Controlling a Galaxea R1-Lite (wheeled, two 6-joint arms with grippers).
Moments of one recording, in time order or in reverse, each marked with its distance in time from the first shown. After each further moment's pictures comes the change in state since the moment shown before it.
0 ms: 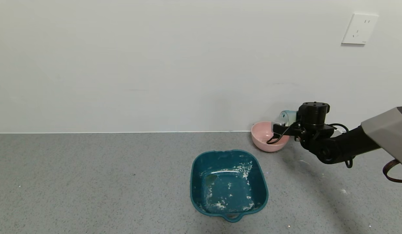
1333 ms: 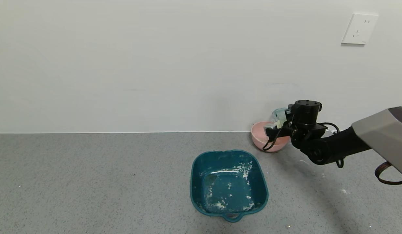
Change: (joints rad) left arm 0.000 0.000 0.000 0.000 0.000 0.000; right arm 0.059 0.012 -0.020 -0.064 -0.037 -0.288
